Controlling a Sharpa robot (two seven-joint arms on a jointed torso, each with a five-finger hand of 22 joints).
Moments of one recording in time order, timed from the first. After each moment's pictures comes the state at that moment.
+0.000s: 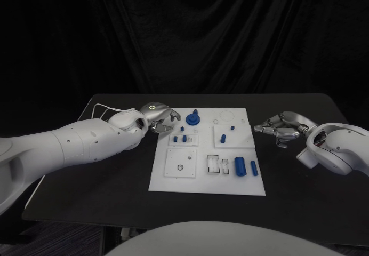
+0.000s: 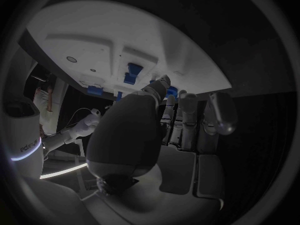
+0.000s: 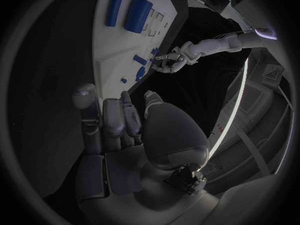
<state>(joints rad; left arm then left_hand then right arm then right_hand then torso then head) 1.15 -0.64 -0.21 1.06 -1.58 -0.45 0.15 1.47 -0.11 0.29 0.09 0.11 0.75 0.01 0.07 0.48 0.73 0.08 0.42 0.59 1.18 0.00 1.17 0.79 0.08 1.34 0.10 1.15 1.31 1.25 -0.99 -0.25 1.46 -0.78 -0.21 0.07 1.24 0.11 -0.09 0.29 0.41 0.92 0.13 0.11 0.22 1.27 0.05 1.37 1.25 1.44 -0.02 1.17 1.25 0.12 1.33 0.09 0.84 1.29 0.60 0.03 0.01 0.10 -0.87</state>
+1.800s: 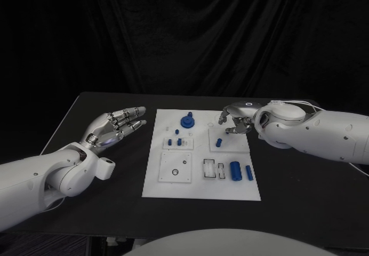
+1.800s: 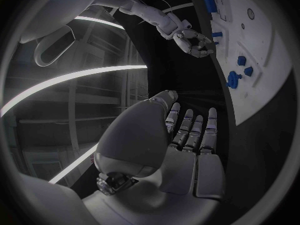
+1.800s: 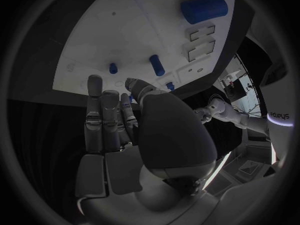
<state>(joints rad) 1.16 -0.99 -0.21 1.55 -0.27 -0.14 0.67 1.51 0.04 0.23 0.10 0.46 0.59 0.06 0.06 0.16 0.24 0.14 0.47 0.08 0.21 0.15 0.18 0.05 0.13 0.30 0.24 0.06 0.58 1.30 -0.84 -0.25 1.40 -1.53 -0.21 -0.07 1.49 -0.14 0.35 0.12 0.34 0.73 0.14 0.24 0.31 0.49 0.13 0.68 0.53 1.23 0.02 0.96 1.08 0.17 1.15 0.12 0.49 1.26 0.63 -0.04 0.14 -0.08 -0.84</state>
